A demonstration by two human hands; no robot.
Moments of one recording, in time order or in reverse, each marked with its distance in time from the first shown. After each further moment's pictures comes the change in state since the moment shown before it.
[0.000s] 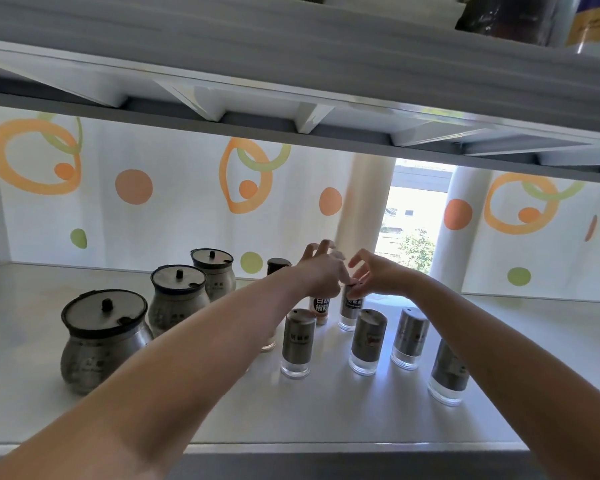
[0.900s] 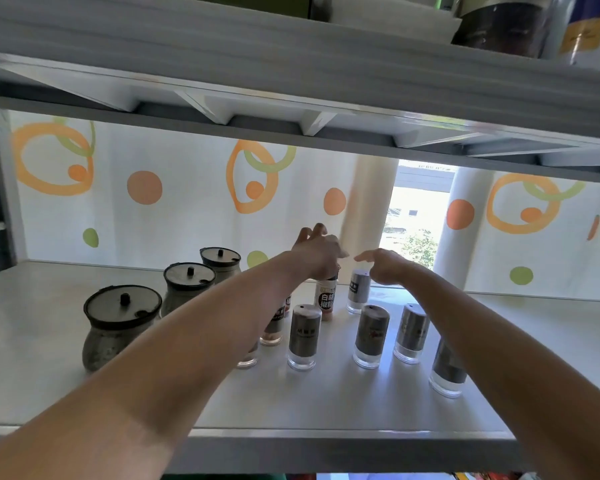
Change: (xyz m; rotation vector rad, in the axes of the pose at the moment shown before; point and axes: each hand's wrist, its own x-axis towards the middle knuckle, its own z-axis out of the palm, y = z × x) left_hand -0.006 -0.007 -0.021 0.038 0.052 -0.138; right_hand 0.009 -0.007 -0.005 -0.280 0.114 0.126
